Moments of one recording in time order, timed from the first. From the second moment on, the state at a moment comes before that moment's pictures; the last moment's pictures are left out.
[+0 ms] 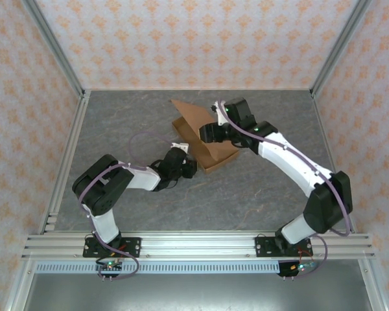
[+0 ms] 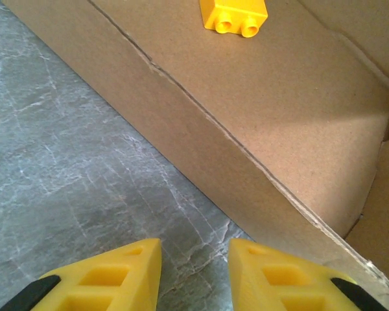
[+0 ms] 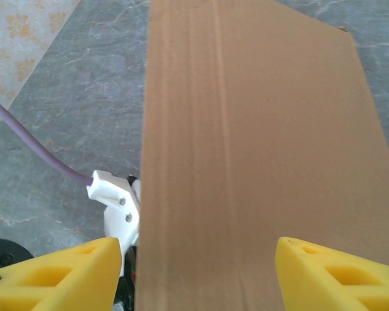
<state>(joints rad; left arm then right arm) -0.63 1.78 0.72 0.35 -0.04 -0.52 0.56 1.54 1.34 -0.52 -0.23 0.25</state>
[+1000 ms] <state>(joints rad) -0.59 1.53 0.56 0.22 -0.31 -0.55 0.71 1.84 1.57 -0.73 0.00 0.09</state>
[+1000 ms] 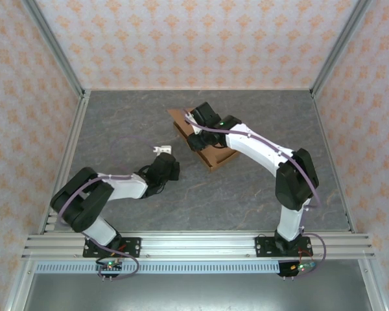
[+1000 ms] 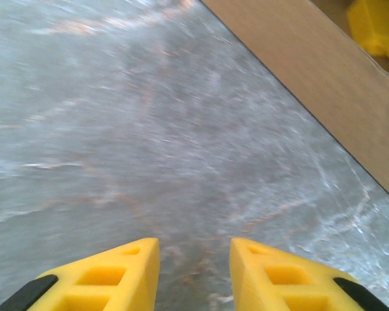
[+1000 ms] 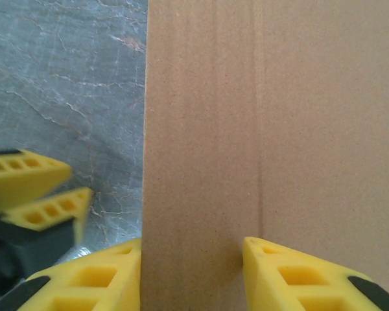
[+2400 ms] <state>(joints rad) -0.26 1.99 1.43 -0.26 0.18 -0.30 0.66 1.55 1.11 -0.58 -0.12 -0.04</state>
